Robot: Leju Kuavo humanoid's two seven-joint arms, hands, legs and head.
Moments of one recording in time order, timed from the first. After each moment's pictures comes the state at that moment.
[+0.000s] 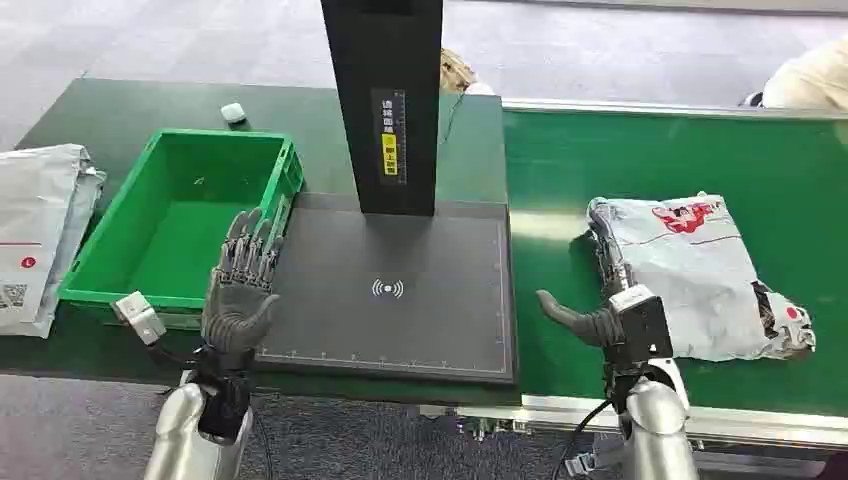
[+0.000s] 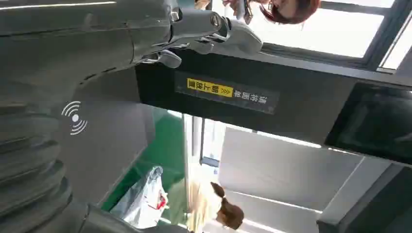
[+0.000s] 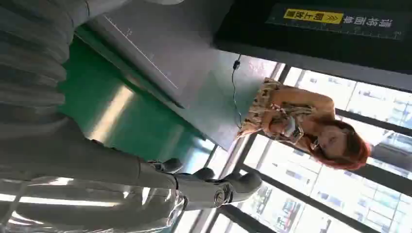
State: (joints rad) left arm -0.13 -0.20 -0.16 -1.25 0.02 -0.40 -0.52; right arm -0.15 0.05 0.03 -1.41 0.30 0.15 -0.49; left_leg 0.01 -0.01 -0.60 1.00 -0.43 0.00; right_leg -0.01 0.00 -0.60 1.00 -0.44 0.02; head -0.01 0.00
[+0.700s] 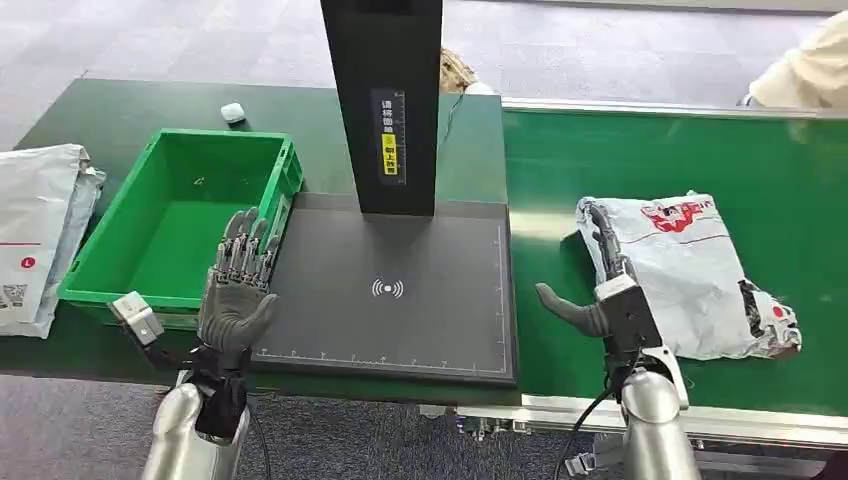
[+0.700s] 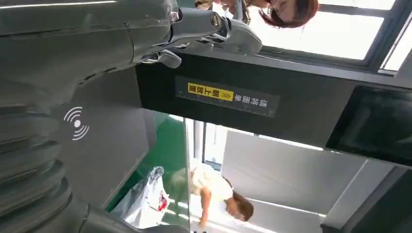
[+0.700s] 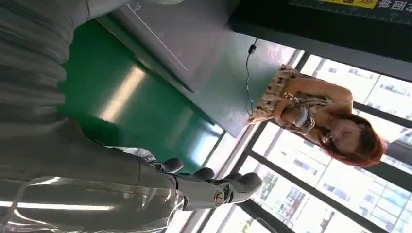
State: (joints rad) left arm -0.13 -0.20 -0.15 -1.26 0.00 -0.40 -0.52; right arm -0.19 0.03 0.05 -1.37 0.40 0.09 -0.48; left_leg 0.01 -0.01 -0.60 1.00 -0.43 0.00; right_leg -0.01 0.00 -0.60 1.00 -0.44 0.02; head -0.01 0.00
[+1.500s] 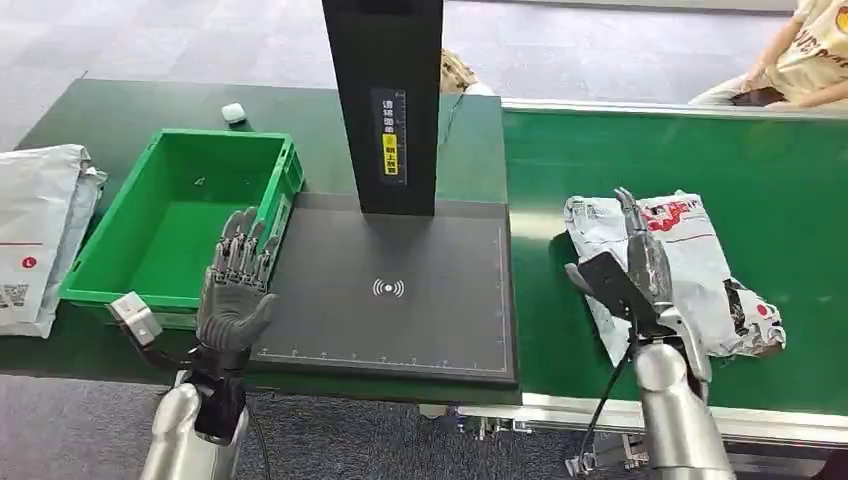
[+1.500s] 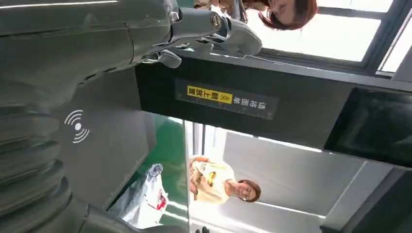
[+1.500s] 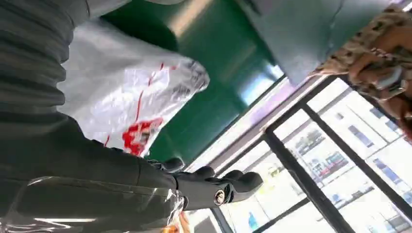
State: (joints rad) left arm -0.13 -0.20 -0.14 -1.26 -0.01 -0.40 -0.52; right arm -0.35 -0.12 0.04 -1.20 0.72 -0.07 -0.37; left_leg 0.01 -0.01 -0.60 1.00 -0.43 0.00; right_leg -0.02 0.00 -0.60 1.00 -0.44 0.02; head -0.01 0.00
